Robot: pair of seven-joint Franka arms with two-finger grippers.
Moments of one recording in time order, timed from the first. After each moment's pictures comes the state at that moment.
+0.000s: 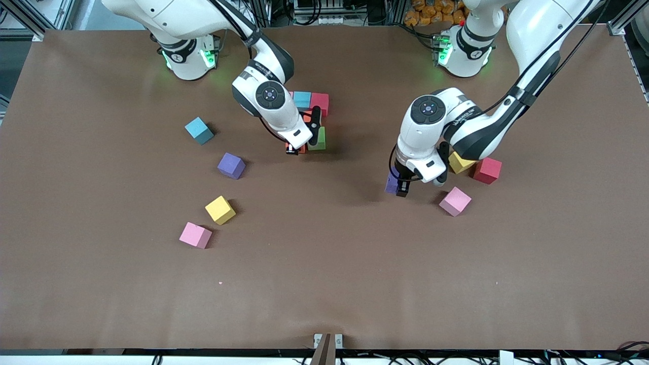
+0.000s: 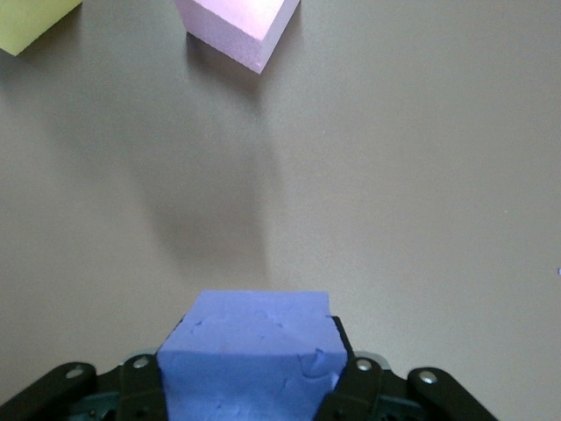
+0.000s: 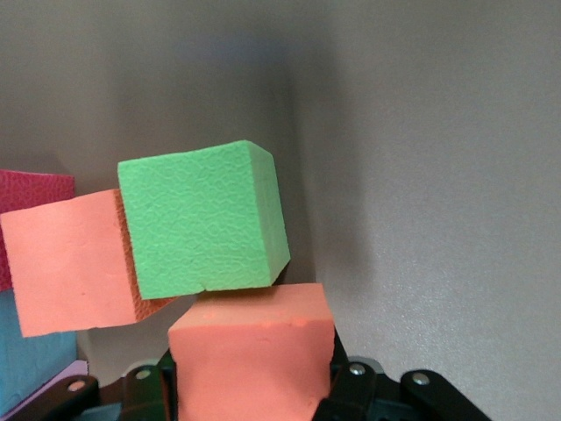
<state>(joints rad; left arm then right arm) 0.30 0.52 -0.90 -2.03 0.69 2.35 -2.35 0.32 0.45 0.49 -2.14 -0.08 2.50 -0.61</state>
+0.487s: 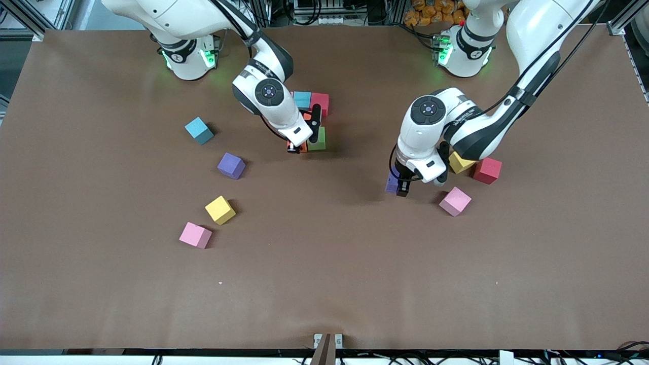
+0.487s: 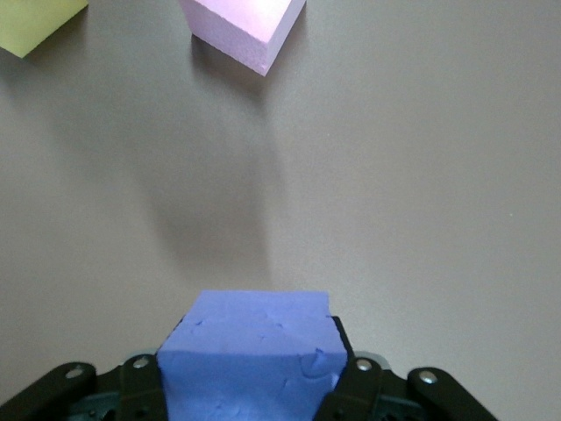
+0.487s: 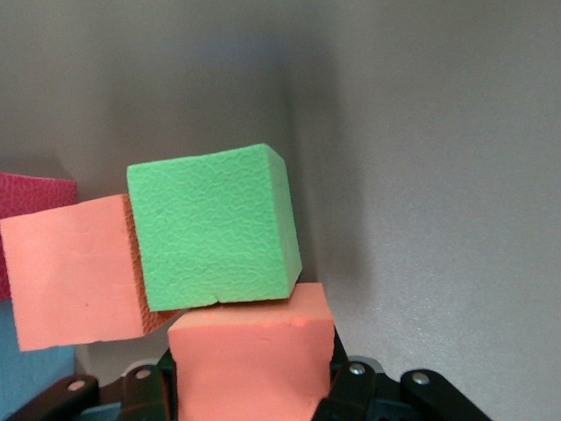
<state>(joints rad) 0.30 0.52 -0.90 -2.03 0.69 2.34 -2.35 0.33 0.45 0.50 -2.18 -0.08 2.58 -0.61</state>
